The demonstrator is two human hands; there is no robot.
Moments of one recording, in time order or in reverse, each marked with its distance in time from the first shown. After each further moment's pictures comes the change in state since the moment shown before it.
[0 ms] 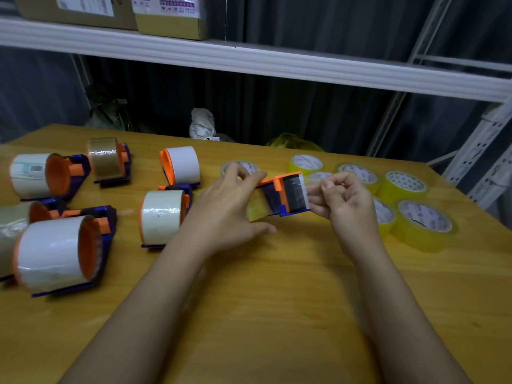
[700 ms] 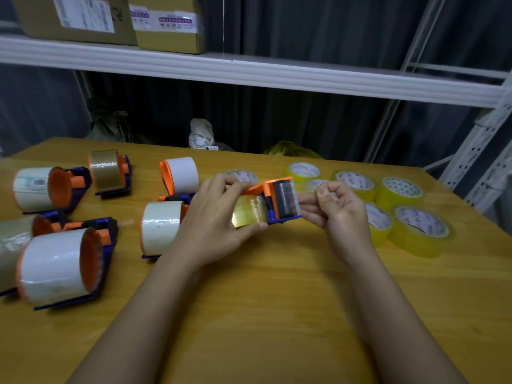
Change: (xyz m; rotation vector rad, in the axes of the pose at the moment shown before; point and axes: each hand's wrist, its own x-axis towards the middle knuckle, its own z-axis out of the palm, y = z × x) left_hand -0.008 -0.017 0.009 -0.107 0.194 0.044; right_hand -0.004 -0.006 0.005 0.223 -0.039 0.094
